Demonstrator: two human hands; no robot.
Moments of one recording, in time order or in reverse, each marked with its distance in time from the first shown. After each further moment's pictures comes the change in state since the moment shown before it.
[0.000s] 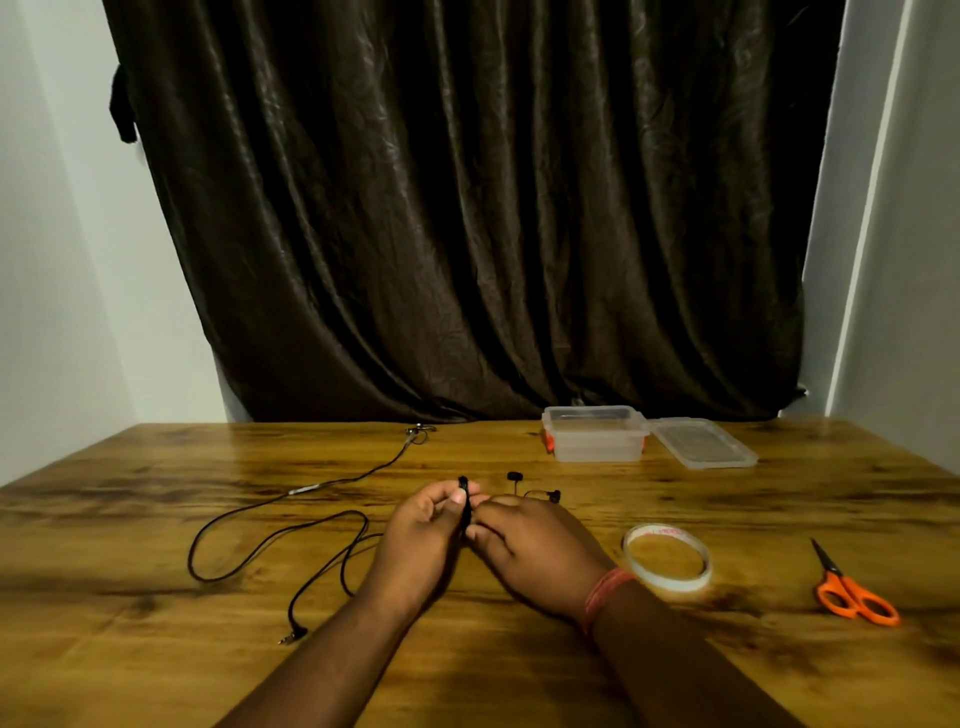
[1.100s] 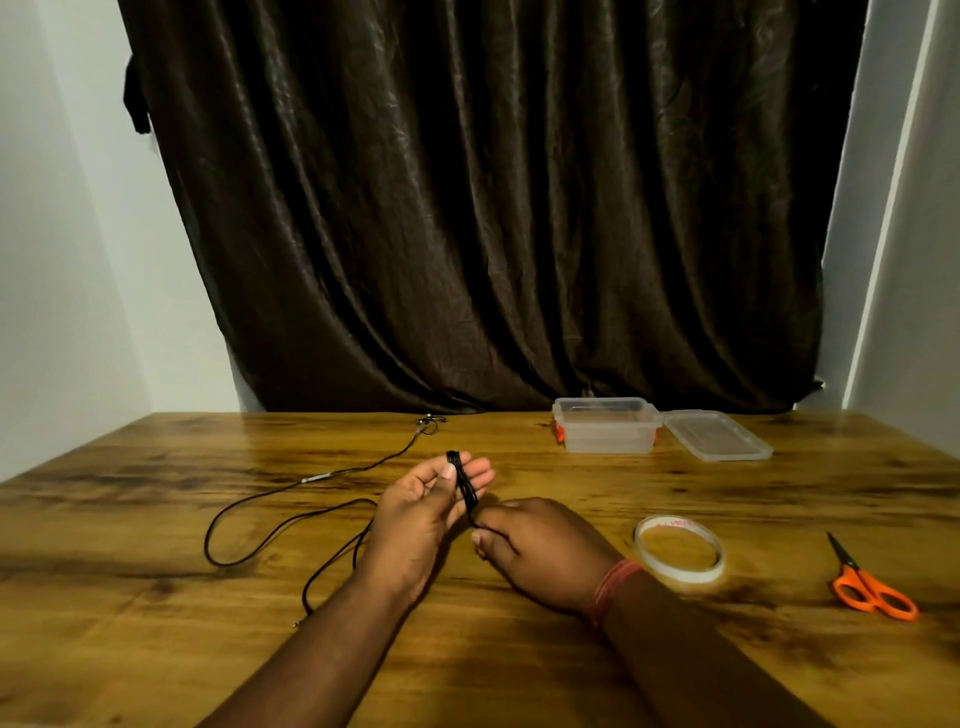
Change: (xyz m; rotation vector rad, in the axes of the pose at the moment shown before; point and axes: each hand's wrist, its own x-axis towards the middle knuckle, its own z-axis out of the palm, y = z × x) left_hand 0.002 0.008 -0.006 -0.392 0.013 -0.009; right_hand 0.002 0.002 0.009 0.014 -0.115 0.003
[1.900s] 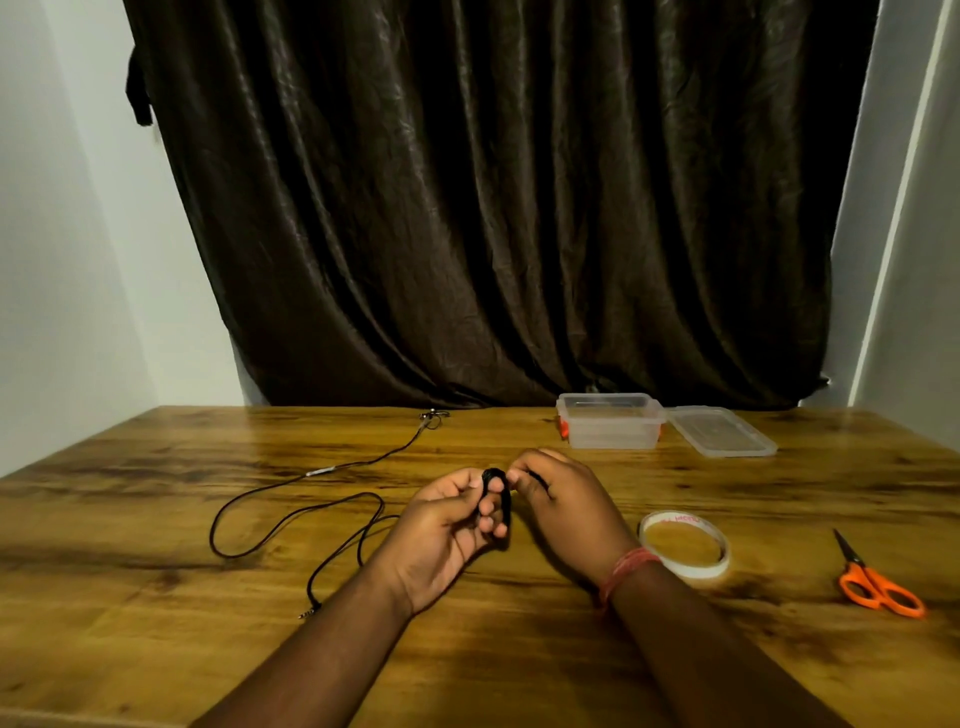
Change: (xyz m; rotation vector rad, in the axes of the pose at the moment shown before) left_hand -0.014 0.004 0.006 -0.090 -0.246 -0.225; right_hand 0.005 0.016 -0.006 0.308 0.344 0.189
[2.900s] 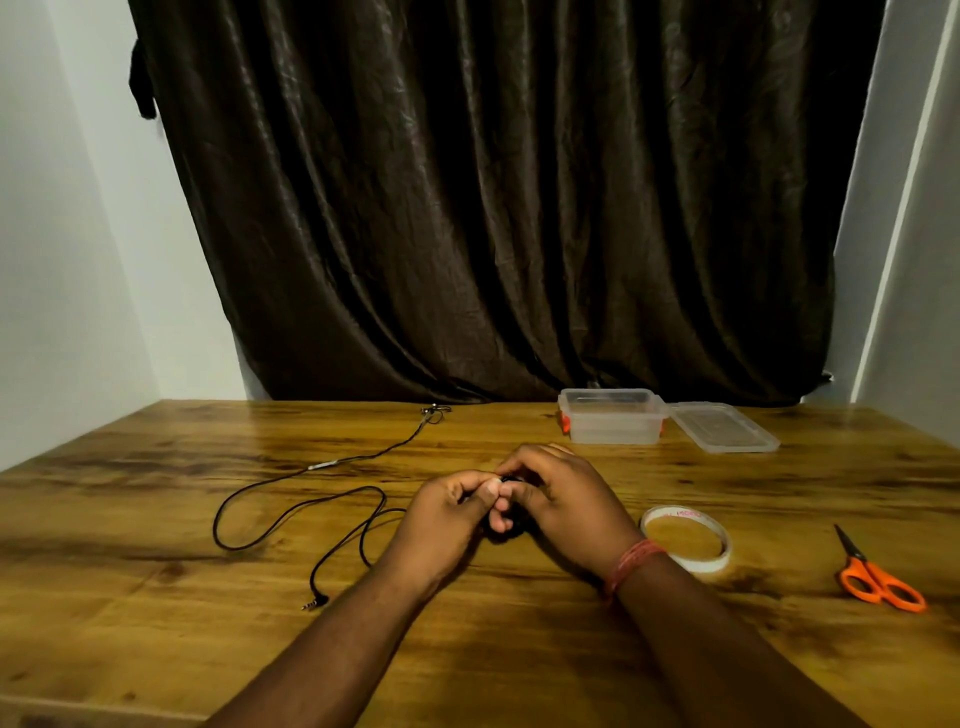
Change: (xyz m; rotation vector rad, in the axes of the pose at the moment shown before) left_hand 0.008 -0.012 -0.010 0.676 0.138 0.184; right_hand 0.000 -0.003 -0.006 -0.038 -0.036 -0.147
